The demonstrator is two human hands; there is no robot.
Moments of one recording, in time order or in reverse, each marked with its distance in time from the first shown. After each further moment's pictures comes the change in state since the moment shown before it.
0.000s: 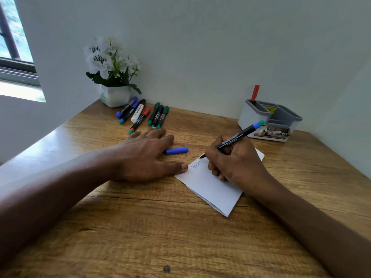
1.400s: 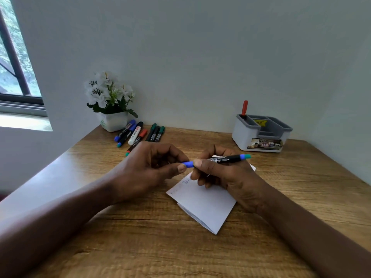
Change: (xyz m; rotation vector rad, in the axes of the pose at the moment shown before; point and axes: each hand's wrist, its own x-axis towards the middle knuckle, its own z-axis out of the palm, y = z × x) left_hand -0.001 0.004 0.009 -0.766 0.359 0.467; right_hand -0.001 -0.003 -0.018 0.494 -0.281 -0.076
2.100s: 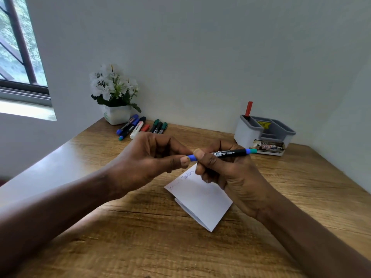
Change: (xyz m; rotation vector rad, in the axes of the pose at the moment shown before) left_hand -0.002 0.008 0.007 -0.270 0.083 -0.012; right_hand -0.008 -0.011 0.008 0.012 0.023 -0.070
